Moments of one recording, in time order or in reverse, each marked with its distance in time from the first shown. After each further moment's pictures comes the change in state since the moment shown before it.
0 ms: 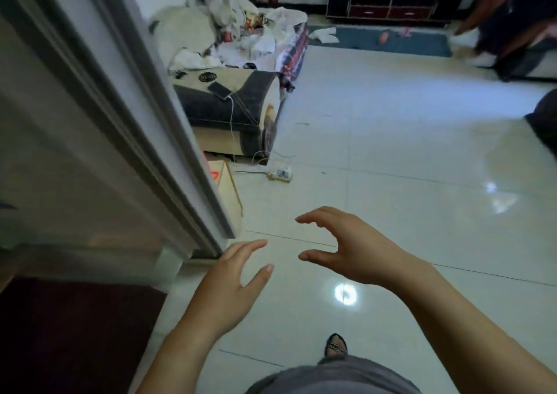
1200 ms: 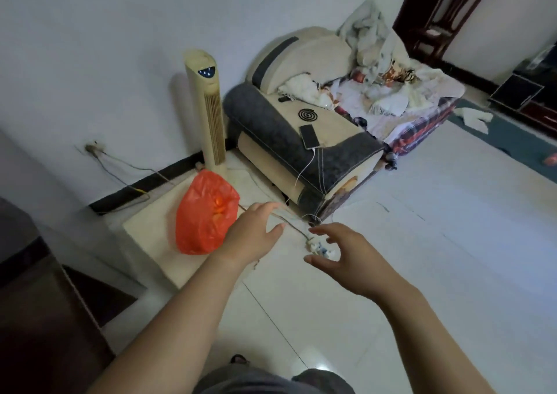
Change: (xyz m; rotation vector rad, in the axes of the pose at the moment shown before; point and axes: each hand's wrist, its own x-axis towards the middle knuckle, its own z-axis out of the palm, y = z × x) left_hand 0.437 -0.031 -0.090 -0.003 0.397 -0.346; right_hand 0.439 0.107 -0.131 -0.086 -0.265 -0.297
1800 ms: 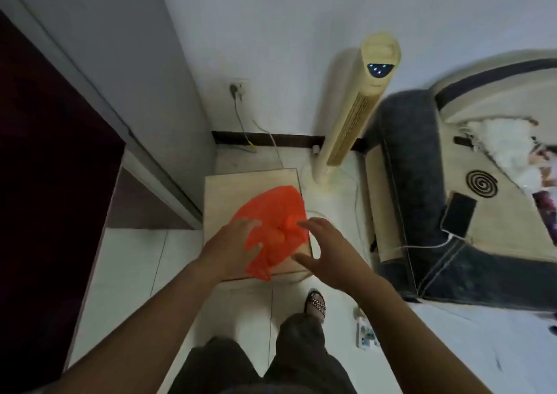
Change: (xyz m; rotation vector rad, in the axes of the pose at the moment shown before) left_hand 0.104 -0.143 -0.023 -0.002 0.223 -0.686; right_hand 0.344 -0.017 0.052 -0.113 -0.558 -0.589
